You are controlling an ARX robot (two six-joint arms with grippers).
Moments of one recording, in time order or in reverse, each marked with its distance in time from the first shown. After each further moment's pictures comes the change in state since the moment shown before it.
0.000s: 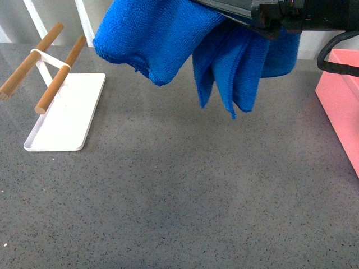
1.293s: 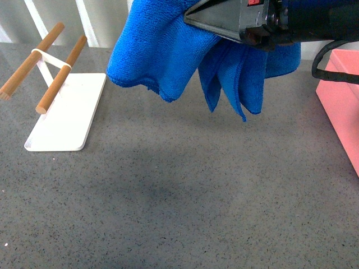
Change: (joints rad) left arm 0.184 -0.659 -0.212 -0.412 0.179 0.002; right arm 0.024 0.004 0.051 -0.185 0.068 -0.126
